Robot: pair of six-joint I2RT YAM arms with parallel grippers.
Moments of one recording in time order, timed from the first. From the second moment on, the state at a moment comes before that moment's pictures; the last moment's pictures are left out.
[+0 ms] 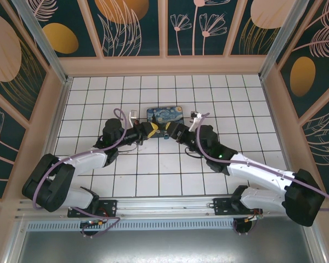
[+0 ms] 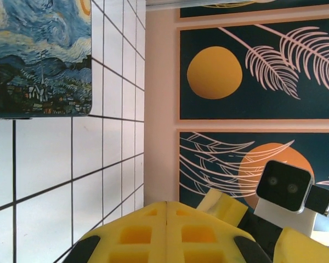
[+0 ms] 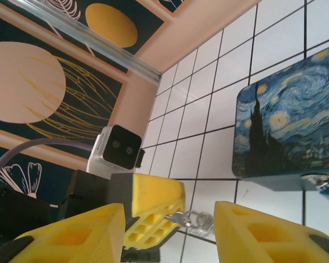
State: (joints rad) left arm -0.50 1.39 0.51 0.70 0.63 -1.41; right arm 0.86 1.10 0.60 0.30 0.06 0.95
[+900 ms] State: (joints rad) left arm -0.50 1.35 0.55 0.57 0.68 -1.34; right arm 0.78 1.34 0.49 0.66 -0.38 0.63
